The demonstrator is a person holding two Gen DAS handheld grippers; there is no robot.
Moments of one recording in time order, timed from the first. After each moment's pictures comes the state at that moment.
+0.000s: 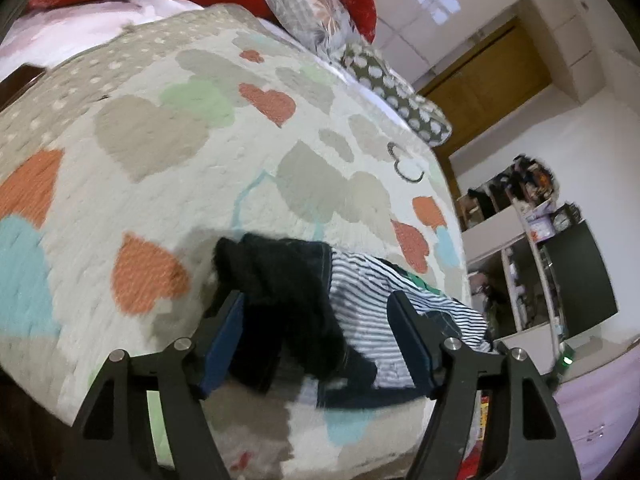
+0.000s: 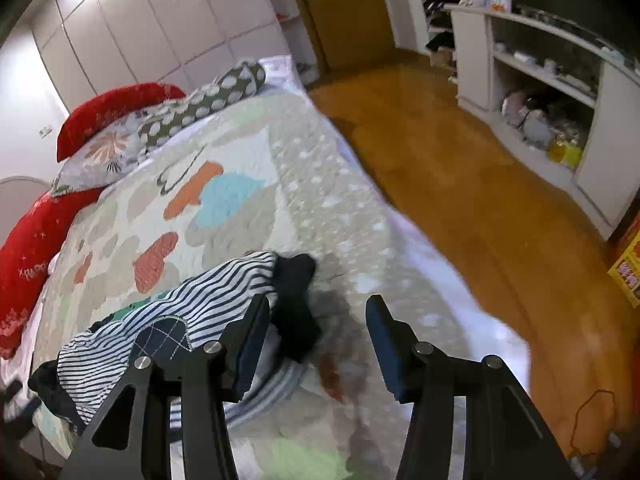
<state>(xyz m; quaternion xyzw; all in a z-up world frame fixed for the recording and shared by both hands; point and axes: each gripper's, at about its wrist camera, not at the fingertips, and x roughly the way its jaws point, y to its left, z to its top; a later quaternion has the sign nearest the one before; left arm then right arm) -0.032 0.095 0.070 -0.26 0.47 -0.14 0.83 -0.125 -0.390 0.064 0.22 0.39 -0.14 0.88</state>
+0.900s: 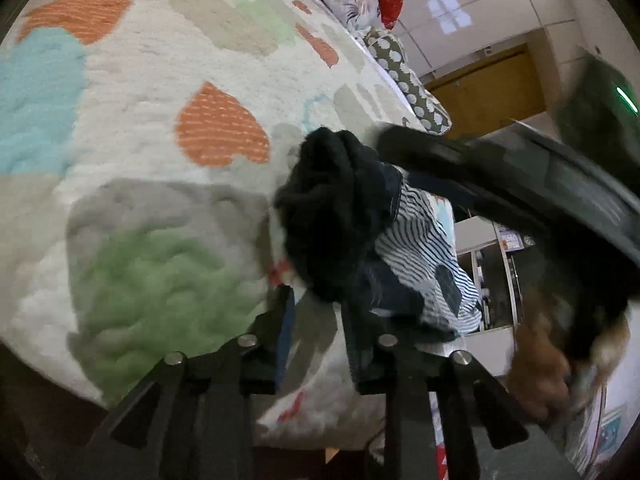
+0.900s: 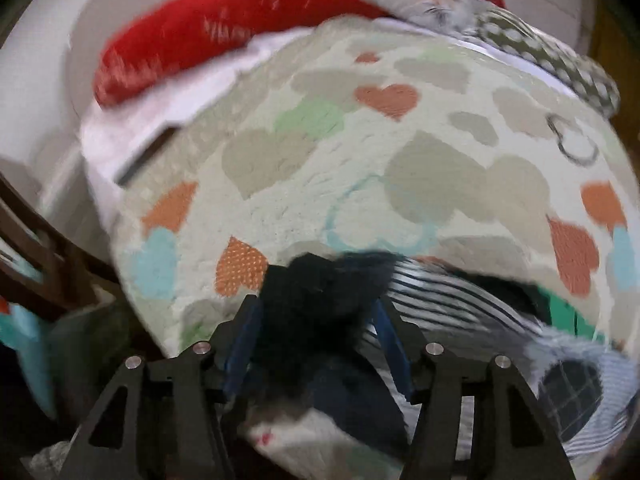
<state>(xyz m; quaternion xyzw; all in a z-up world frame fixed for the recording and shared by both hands) -0.101 0.147 -0.012 -0.36 0.47 -0.18 0.78 -0.008 0.014 0.089 -0.06 0.54 0.22 0.81</state>
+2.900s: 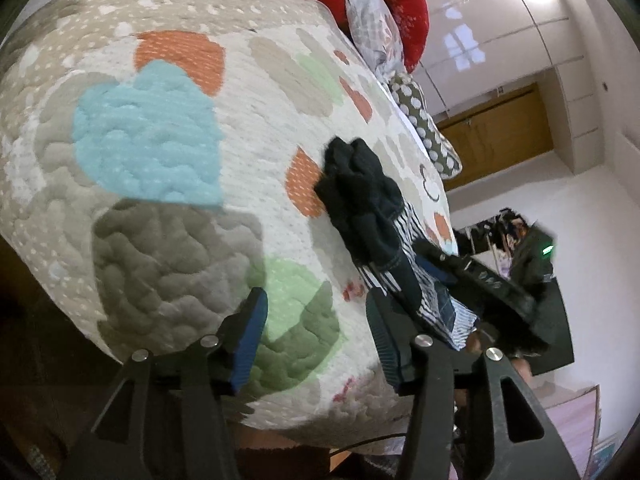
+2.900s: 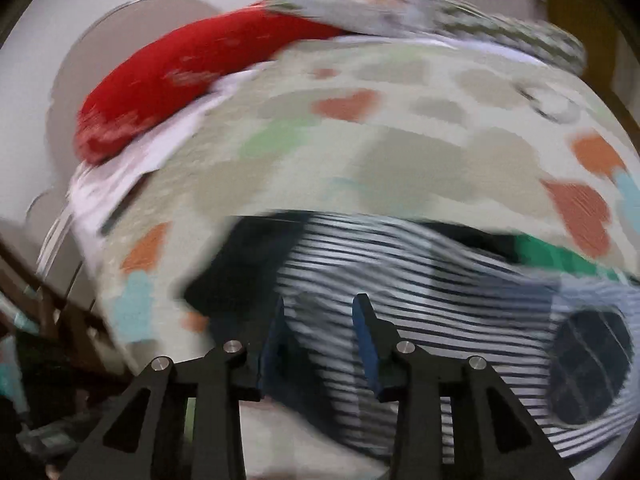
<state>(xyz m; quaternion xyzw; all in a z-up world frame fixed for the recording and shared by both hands) -0.134 0.204 -0.003 -0.39 0.44 -0.14 0.80 -0.007 -0.051 0.046 0.07 0.50 0.17 0.85</state>
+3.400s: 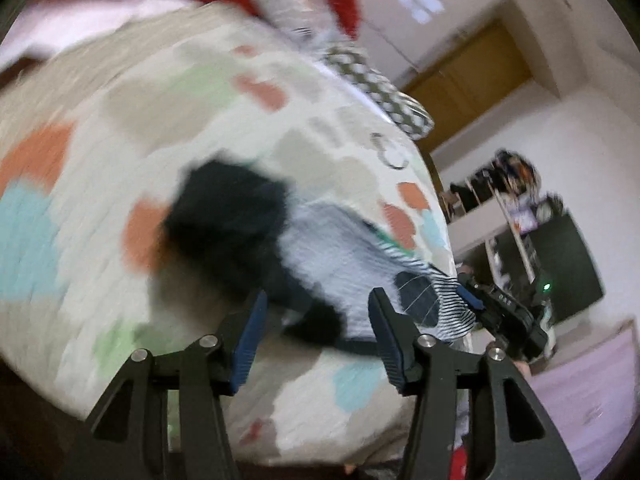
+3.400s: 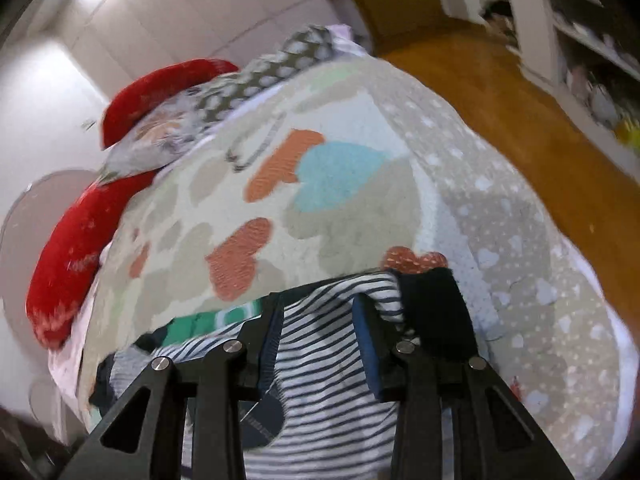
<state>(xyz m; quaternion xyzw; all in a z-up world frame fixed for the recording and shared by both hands) -0.074 0.101 0.066 -0.25 0.45 -0.19 0.84 -0.045 -0.318 0.055 0.25 0.41 -0.01 0.88</state>
